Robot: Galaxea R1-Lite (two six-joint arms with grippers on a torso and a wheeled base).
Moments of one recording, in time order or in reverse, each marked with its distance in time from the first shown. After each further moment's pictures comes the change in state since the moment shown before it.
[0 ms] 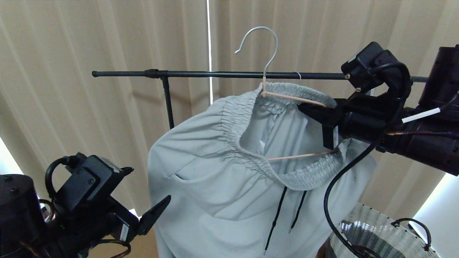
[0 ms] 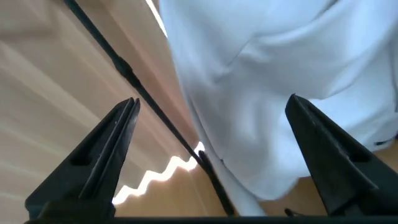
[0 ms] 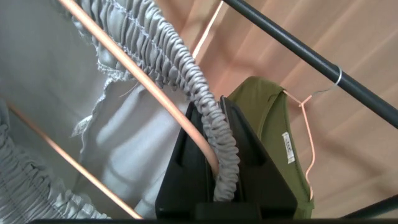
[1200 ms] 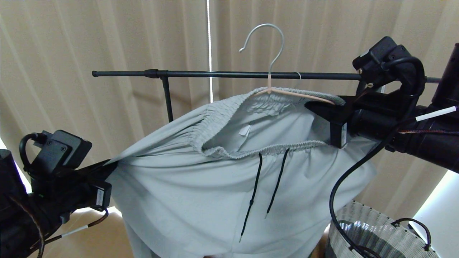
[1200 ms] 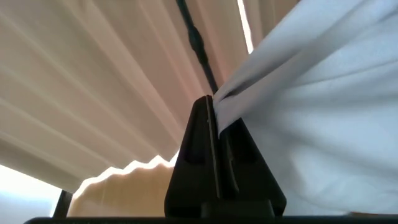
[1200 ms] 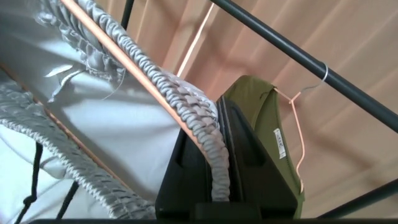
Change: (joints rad) left arm 0.304 0.014 -0.054 -0.002 -0.011 0.013; right arm -0.015 -0.030 0.011 0.002 -0.023 0.009
